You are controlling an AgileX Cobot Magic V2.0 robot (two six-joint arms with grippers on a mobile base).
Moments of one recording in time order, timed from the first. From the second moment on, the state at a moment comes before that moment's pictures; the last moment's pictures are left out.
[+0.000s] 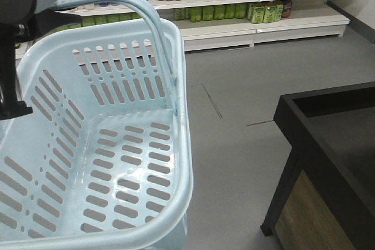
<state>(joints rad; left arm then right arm) -0.85 1.17 -1.54 0.38 1.04 0.71 0.03 -0.01 0.03 0.01 0.05 -0.03</state>
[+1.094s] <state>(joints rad) -0.85 1.17 -1.54 0.38 1.04 0.71 0.03 -0.01 0.03 0.01 0.05 -0.03</state>
